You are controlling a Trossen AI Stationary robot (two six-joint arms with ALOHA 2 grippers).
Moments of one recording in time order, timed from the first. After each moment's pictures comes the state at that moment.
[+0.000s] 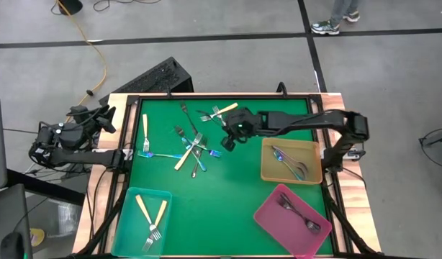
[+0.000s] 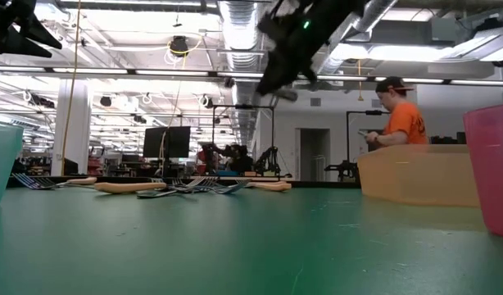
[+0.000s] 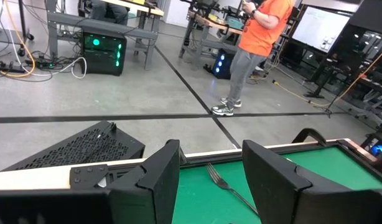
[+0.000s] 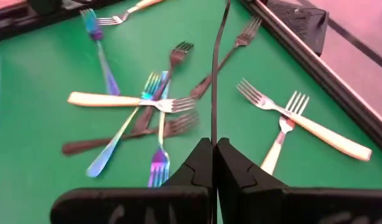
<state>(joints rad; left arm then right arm) -0.03 0.02 0.80 -1.22 -1.09 -0.72 -0.13 1.66 1.34 -0.40 0.24 0.26</state>
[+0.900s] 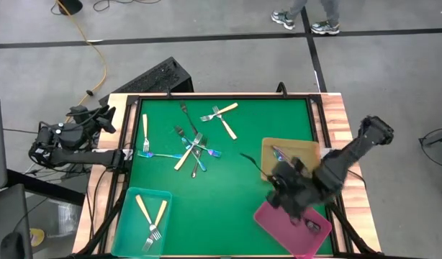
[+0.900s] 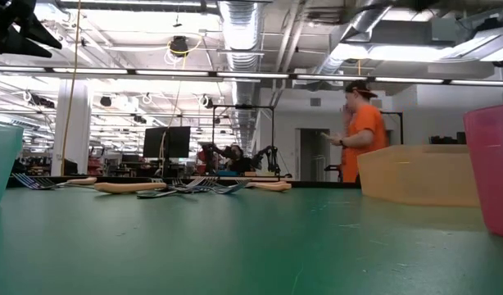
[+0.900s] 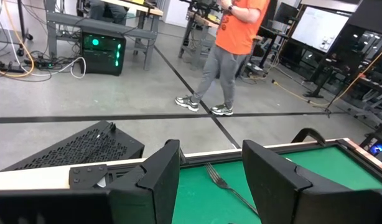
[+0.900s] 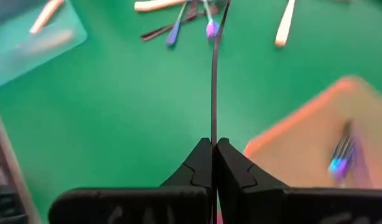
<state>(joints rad) -0.03 0.02 0.80 -1.22 -1.09 -0.72 0.69 1.44 1.34 -1.13 0.71 1.28</state>
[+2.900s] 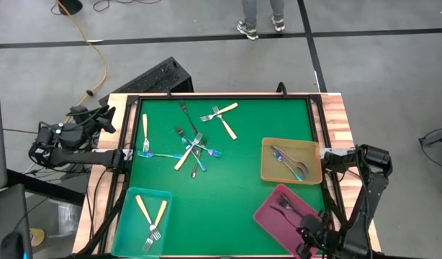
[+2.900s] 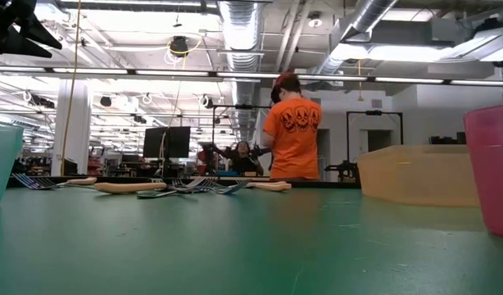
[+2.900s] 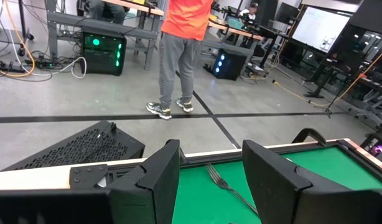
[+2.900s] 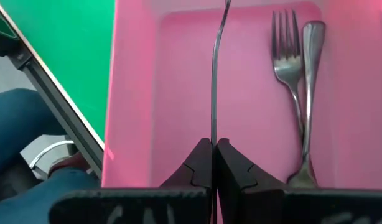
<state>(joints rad) -0.03 0.02 0.80 -1.22 -1.09 -0.72 1.22 1.79 1.34 -1.13 0.52 1.98</state>
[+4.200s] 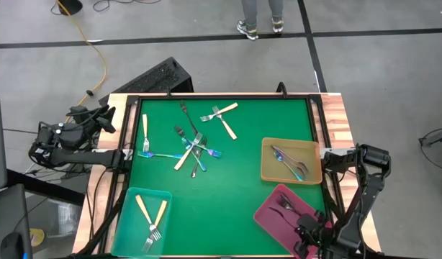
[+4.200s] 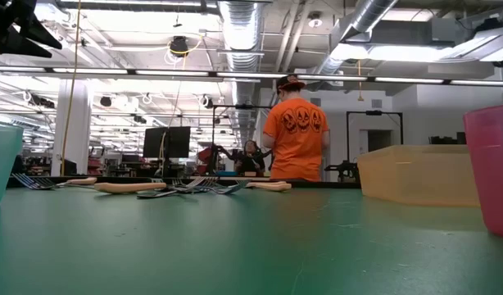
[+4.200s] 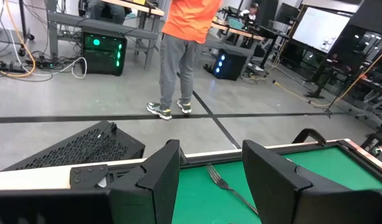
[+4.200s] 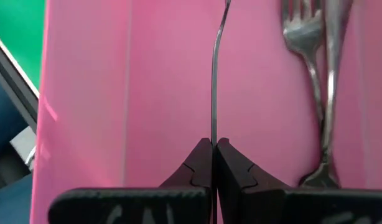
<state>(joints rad) -0.03 0.02 0.80 -1.22 -1.09 -0.72 1.21 1.79 1.15 -0.89 0.47 1.97</state>
